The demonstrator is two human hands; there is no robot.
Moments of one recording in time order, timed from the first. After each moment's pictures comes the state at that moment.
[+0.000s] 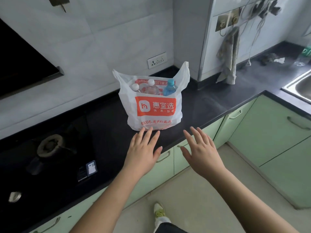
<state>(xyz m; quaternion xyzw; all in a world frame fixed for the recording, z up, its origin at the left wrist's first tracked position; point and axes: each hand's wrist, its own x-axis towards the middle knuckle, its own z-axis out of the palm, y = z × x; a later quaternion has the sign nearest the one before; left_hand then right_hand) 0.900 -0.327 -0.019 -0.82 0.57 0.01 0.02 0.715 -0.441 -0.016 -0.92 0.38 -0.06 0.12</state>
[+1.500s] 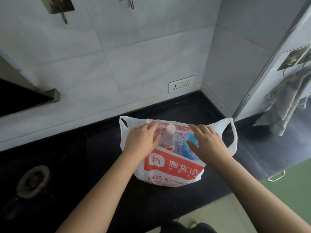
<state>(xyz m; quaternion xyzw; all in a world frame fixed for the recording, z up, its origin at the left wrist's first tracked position) 1.112 -0.531 0.014 -0.86 0.50 -0.02 -0.11 0.938 -0.681 0.010 -0.93 0.32 -0.03 0.15</state>
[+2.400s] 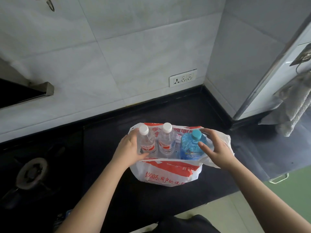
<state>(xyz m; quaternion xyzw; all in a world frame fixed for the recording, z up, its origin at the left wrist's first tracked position) 1.131 -0.508 -0.056 -0.91 0.35 0.15 -0.18 0.902 -0.737 -0.055 -0.86 0.26 -0.11 0.43</state>
